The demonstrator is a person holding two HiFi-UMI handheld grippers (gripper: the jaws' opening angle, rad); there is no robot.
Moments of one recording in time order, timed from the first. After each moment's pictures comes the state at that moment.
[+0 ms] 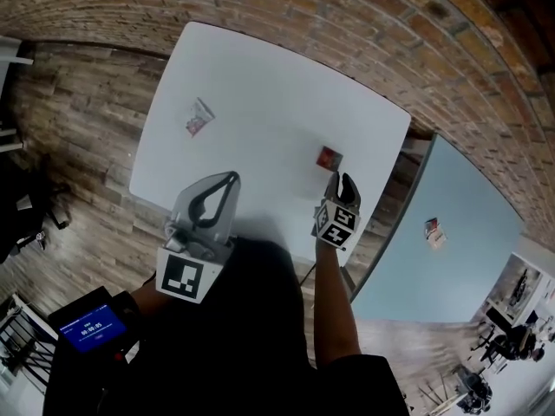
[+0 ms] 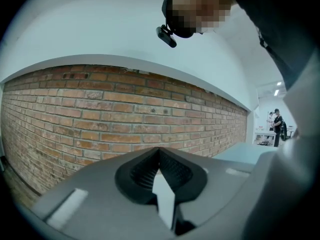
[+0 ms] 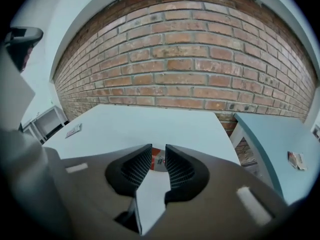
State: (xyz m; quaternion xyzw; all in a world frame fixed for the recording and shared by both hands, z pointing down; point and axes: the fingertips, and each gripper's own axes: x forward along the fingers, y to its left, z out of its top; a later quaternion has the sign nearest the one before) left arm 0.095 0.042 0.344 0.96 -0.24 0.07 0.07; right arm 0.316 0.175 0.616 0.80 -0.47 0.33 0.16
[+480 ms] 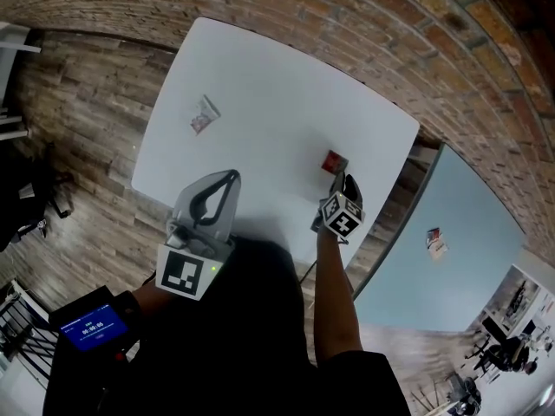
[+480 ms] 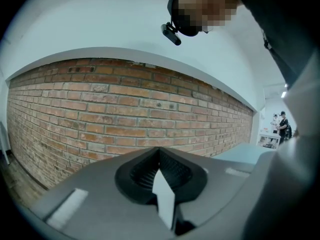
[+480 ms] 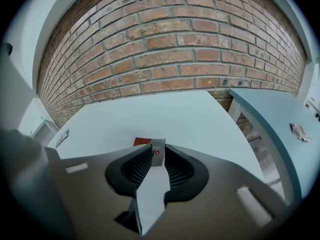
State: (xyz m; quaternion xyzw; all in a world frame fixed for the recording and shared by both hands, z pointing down) left arm 0.092 0.030 0.358 0.95 -0.27 0.09 0.09; right arm 0.334 0.175 0.663 0.81 -0.41 0.41 0.12
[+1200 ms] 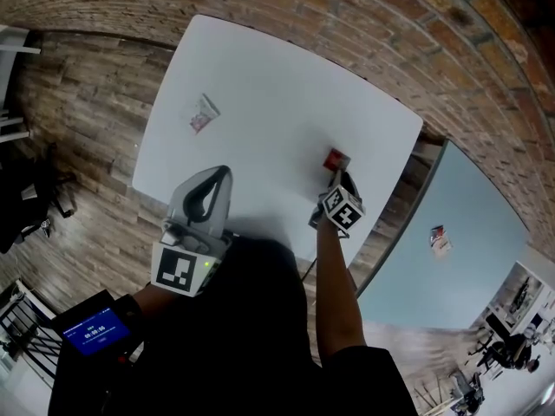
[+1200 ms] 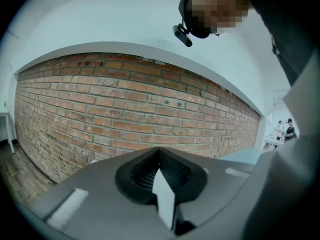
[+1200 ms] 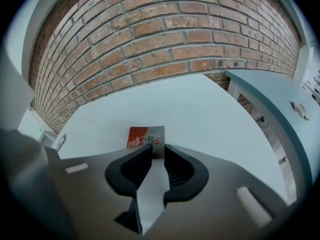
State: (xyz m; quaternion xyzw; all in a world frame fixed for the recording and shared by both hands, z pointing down) left arm 0.082 0.017 0.365 0.94 -0.30 0.09 0.12; right arm 0.326 0.178 0.689 0.79 -0.37 0.47 0.09
